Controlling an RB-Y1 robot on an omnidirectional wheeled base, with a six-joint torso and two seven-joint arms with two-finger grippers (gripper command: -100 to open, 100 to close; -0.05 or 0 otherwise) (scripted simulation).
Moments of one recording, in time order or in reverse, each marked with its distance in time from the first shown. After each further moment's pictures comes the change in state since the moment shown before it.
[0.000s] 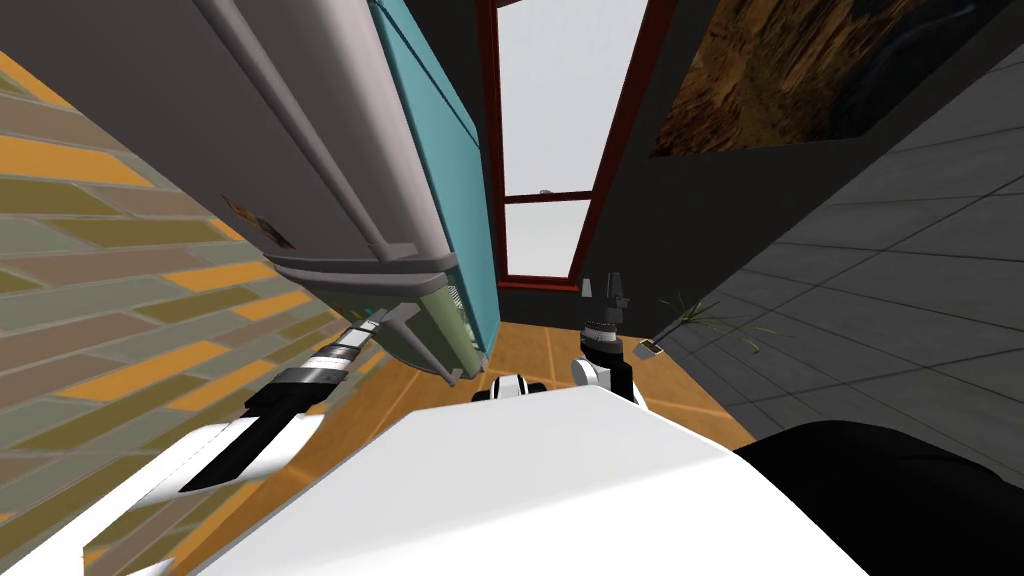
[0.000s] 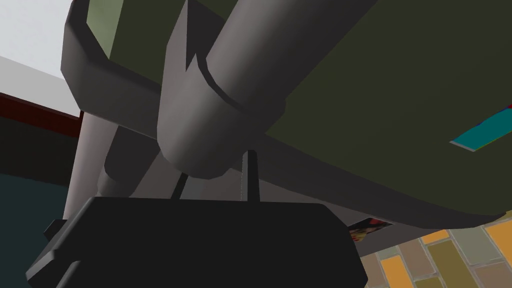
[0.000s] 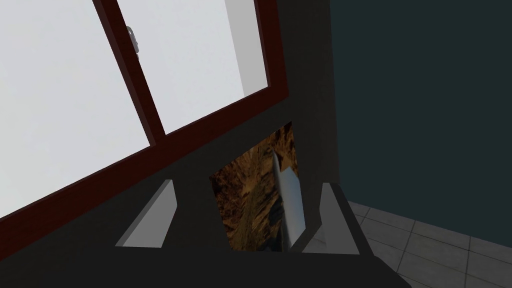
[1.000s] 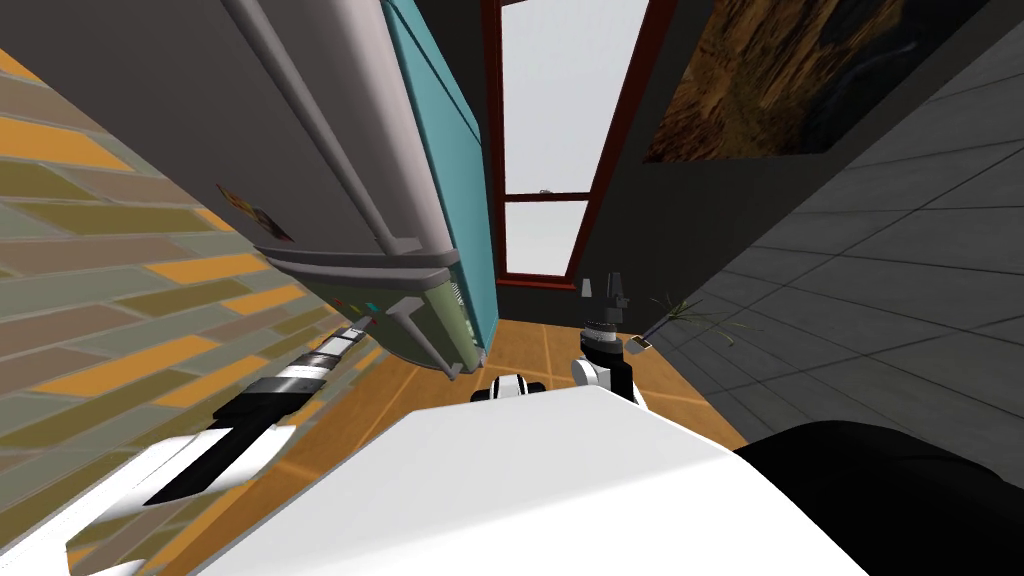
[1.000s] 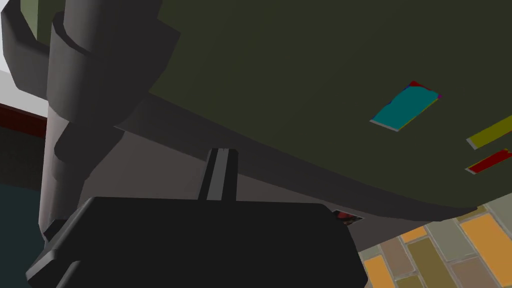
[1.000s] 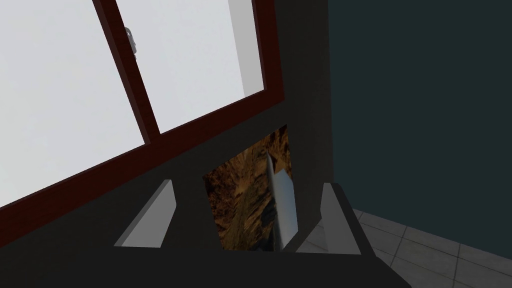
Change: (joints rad) left arm -0.041 0.042 0.066 0.249 -0.075 -0.195 0.092; right arm 0.000 0.000 0.000 0.000 0.000 0.000 0.000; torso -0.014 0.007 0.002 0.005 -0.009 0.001
